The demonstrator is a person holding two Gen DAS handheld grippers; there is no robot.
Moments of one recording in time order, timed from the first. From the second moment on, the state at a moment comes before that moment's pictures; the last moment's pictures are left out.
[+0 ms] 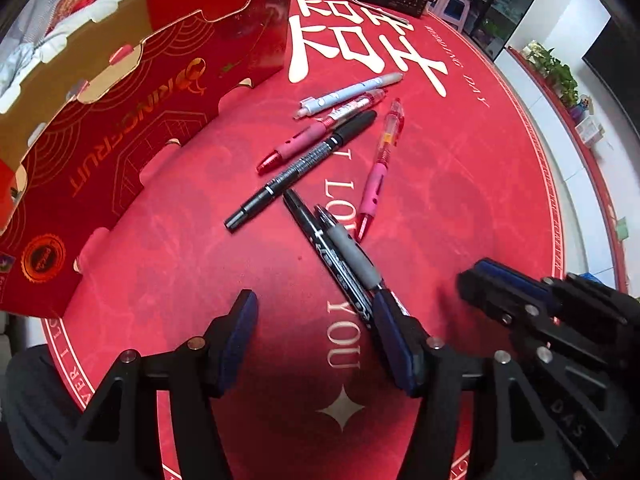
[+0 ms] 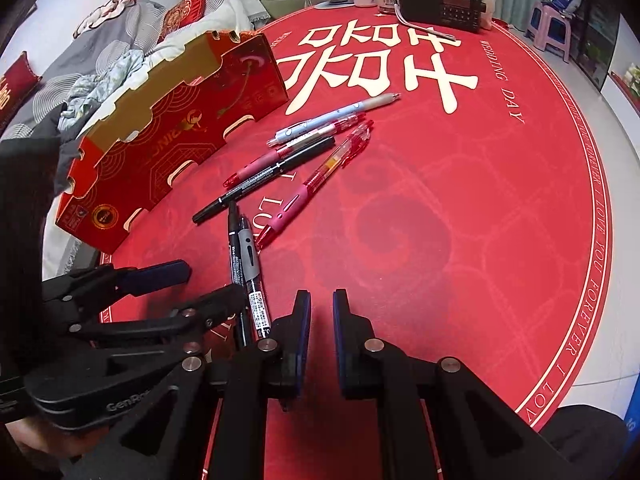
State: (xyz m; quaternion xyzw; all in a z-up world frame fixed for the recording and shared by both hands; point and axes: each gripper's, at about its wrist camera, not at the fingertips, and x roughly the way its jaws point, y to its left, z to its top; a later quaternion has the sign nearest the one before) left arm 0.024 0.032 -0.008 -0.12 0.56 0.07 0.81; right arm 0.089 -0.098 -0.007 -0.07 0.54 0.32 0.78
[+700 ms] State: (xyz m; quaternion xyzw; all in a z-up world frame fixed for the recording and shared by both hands) left arm -0.001 0.060 -0.008 -0.08 0.55 0.11 0.82; right arm 0.070 -0.050 -0.023 -0.14 0.52 0.36 0.76
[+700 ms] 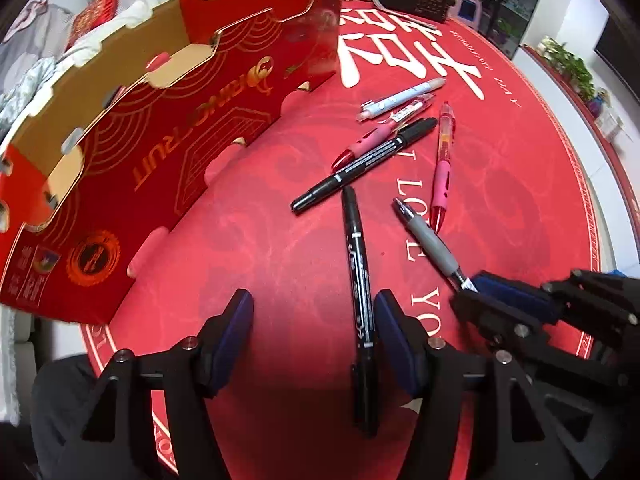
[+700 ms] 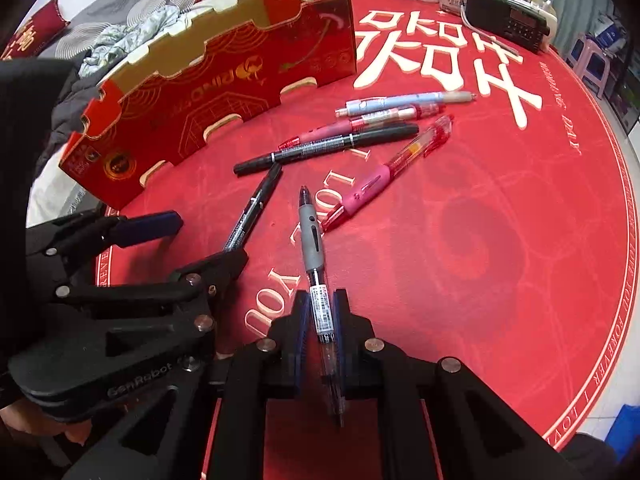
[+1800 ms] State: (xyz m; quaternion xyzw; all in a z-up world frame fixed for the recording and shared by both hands) left arm 0.009 0.040 -0.007 -0.05 0.54 0.05 0.84; right arm 0.036 -0.026 -0.029 -0.23 0.47 0.38 0.76
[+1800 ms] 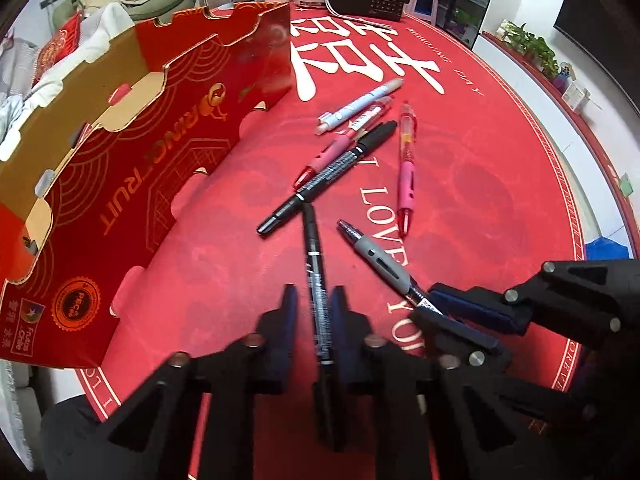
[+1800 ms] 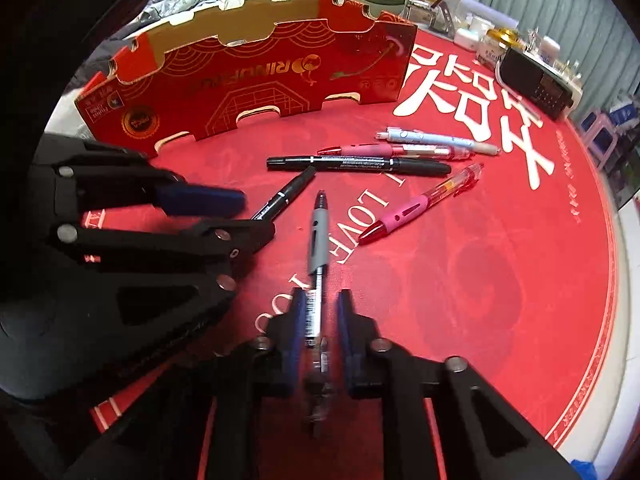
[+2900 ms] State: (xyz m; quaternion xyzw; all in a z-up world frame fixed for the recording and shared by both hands) left arm -0.009 0.020 -0.010 -0.05 0.58 0.02 0.81; right arm 0.048 -0.082 -0.027 -0.15 0.55 0.33 0.75
